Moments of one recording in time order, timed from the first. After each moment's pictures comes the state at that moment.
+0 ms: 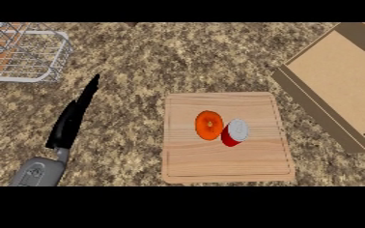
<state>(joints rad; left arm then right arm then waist) -0.16 0.40 -0.23 -1.35 -0.02 0.16 -0.03 1.26 0.00 0.68 -2.07 1.25 -1.02 0.03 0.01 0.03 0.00</state>
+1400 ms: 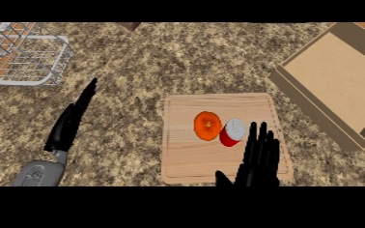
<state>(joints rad) -0.13 0.36 -0.15 -1.32 -0.08 0.10 -0.05 0.19 0.00 0.67 -1.71 1.65 -0.48 1.03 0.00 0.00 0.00</state>
